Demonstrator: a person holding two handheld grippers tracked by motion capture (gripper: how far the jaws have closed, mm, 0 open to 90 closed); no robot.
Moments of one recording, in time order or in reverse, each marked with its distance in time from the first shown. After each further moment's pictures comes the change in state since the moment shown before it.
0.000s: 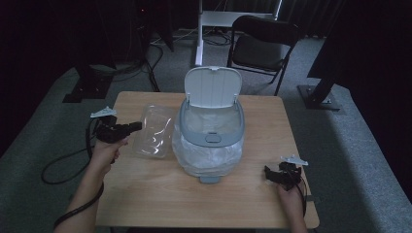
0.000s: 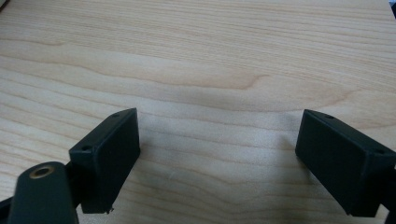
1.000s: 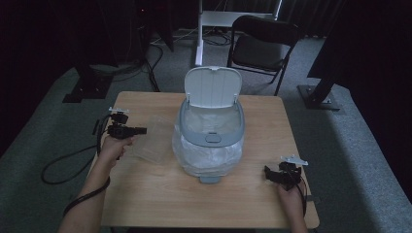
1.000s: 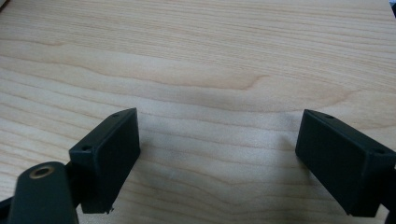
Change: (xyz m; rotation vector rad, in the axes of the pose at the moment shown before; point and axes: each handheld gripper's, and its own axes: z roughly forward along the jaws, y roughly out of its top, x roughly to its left) left arm 0.041 -0.013 0.060 0.259 0.036 -0.125; right arm 0.000 0.000 0.000 0.001 0.001 -0.002
